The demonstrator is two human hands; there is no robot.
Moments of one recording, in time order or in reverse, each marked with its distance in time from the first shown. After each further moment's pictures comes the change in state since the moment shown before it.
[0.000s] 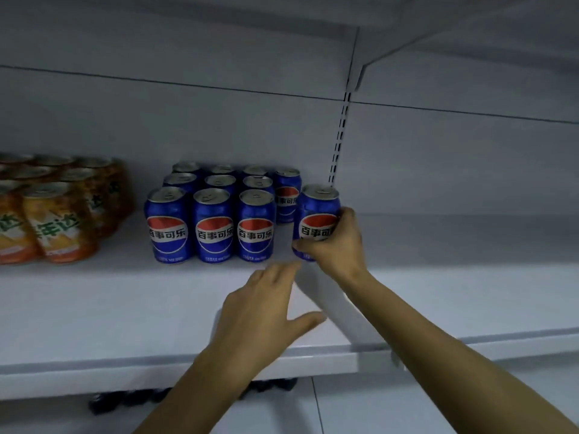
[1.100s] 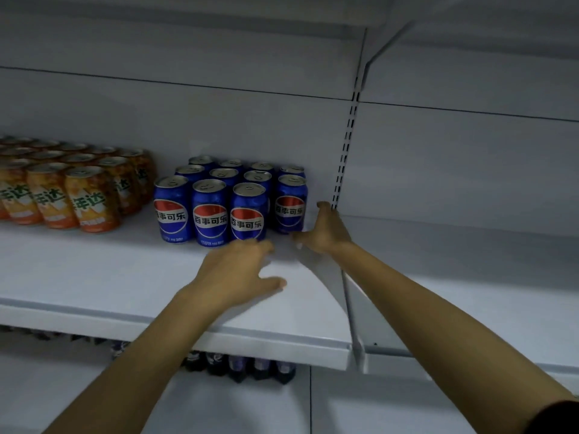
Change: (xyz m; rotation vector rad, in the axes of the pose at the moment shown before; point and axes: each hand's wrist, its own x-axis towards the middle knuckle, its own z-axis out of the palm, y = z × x) left_hand 0.039 0.009 0.000 0.248 -0.117 -0.231; right_hand 0.070 0.036 -0.005 -0.382 -0.388 0.003
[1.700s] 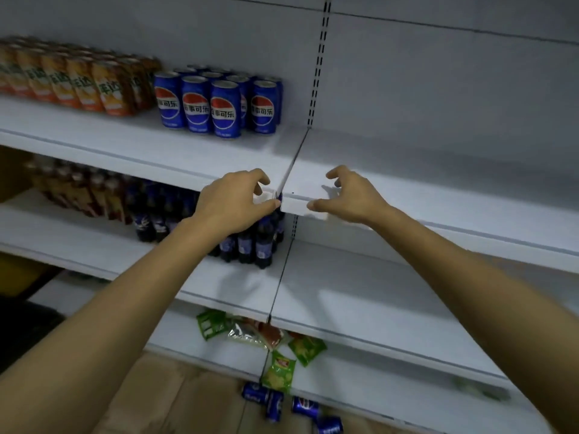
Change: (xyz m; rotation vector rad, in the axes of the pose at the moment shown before) left_hand -0.120 0.147 0.045 -0.155 0.222 -0.222; right_hand -0.208 0.106 -0.116 -0.224 -0.181 -0.194
